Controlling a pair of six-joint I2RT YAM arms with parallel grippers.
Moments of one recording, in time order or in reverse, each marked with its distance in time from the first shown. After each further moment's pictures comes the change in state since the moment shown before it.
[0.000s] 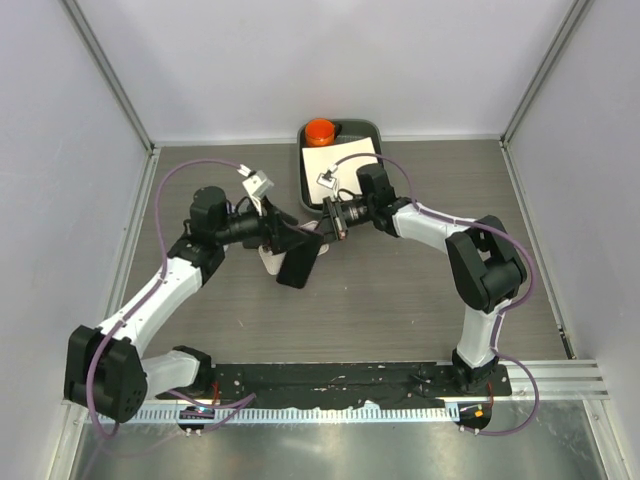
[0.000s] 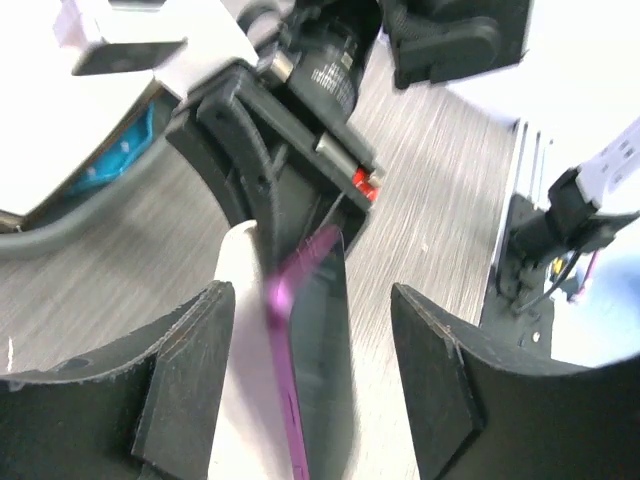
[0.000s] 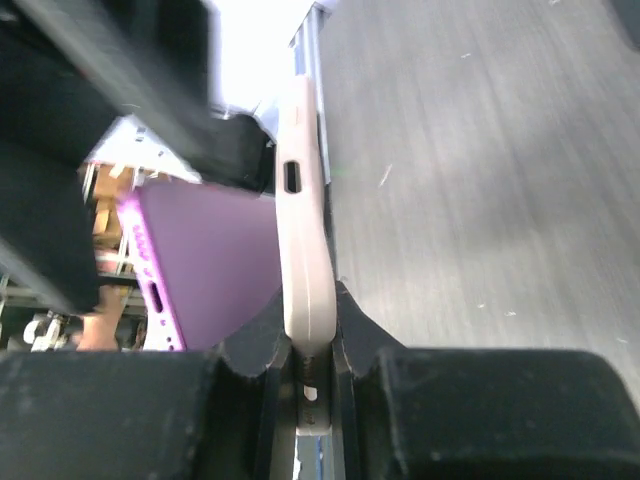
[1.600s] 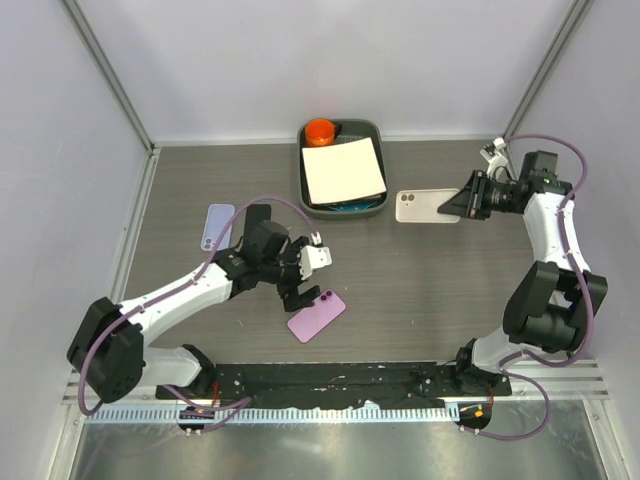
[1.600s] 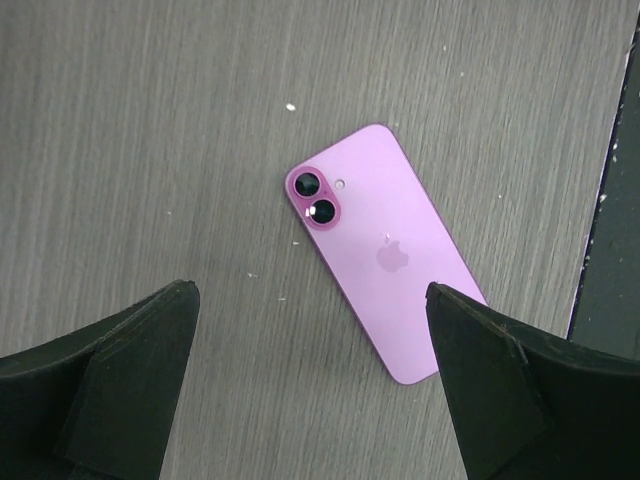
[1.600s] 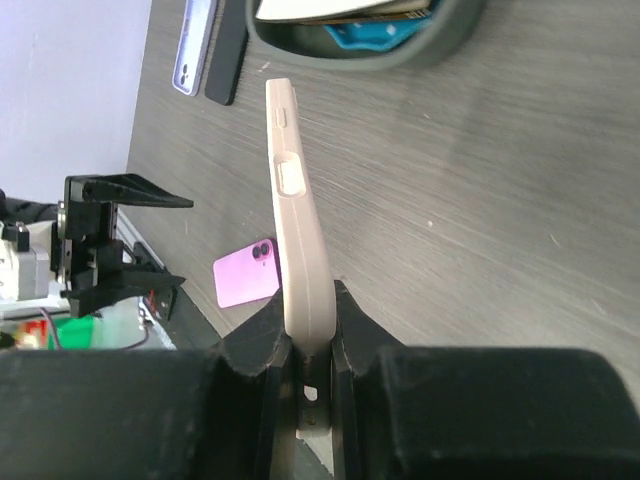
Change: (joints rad) left arm -0.335 0.080 -0.011 -0.452 -0.332 0.658; right arm -0.795 -0.349 0.094 -0.948 0.209 -0.656
